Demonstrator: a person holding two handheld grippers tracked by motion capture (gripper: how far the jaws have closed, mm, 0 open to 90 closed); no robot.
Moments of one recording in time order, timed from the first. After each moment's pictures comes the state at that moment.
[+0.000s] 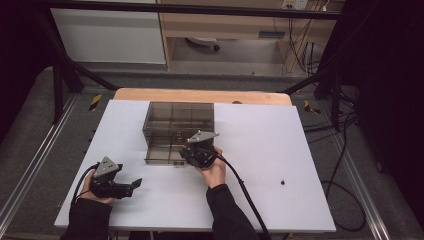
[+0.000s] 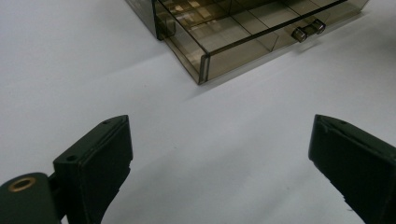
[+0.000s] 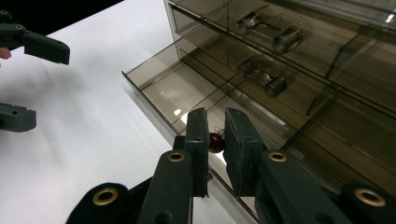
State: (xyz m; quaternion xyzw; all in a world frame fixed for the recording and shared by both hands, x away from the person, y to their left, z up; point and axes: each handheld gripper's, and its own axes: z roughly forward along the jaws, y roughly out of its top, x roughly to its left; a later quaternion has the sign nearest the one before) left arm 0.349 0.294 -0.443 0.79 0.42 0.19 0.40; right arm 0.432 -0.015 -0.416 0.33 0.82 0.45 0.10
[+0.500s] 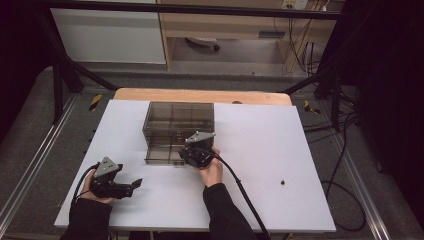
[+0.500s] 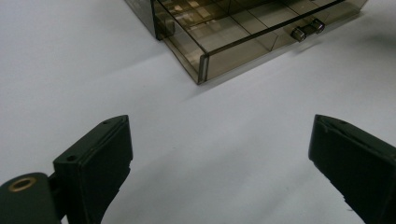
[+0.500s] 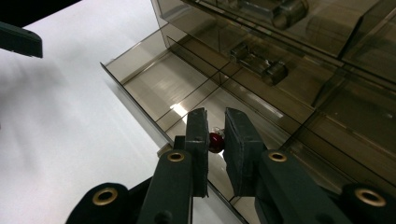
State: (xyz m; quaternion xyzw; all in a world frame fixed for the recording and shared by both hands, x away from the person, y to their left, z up) left arm 0.350 0.294 -0.443 0.79 0.42 0.19 0.40; right arm 0.442 -0.008 -0.433 0.35 0.82 0.44 0.10
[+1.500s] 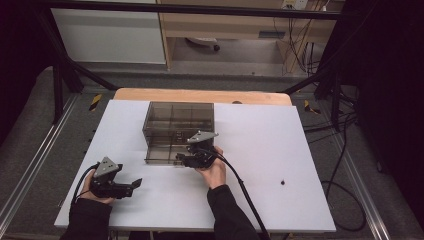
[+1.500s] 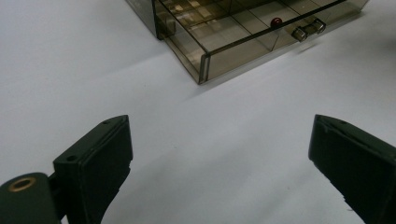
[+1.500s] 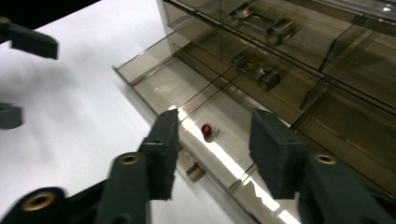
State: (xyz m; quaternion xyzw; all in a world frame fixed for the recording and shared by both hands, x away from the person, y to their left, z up) left arm 0.350 0.294 -0.443 0.79 0.42 0.19 0.40; right arm 0.432 -0.016 -0.417 0.34 0.82 0.44 0.11
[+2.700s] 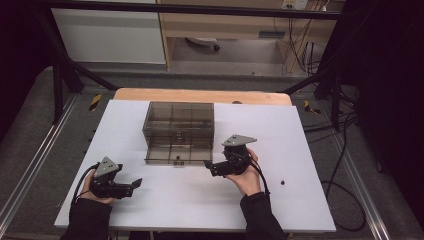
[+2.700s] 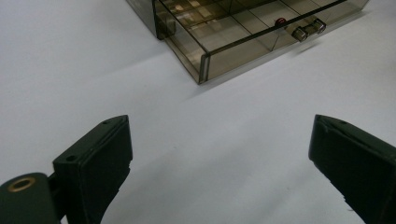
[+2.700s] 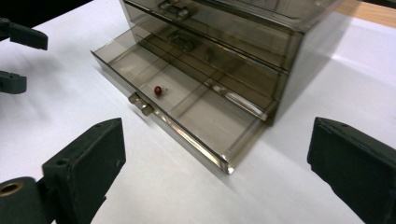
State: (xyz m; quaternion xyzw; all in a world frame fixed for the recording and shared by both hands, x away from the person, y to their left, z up) left arm 0.350 0.294 -0.443 0.79 0.42 0.19 0.40; right arm 0.401 -0.106 -0.393 0.37 0.80 0.45 0.14
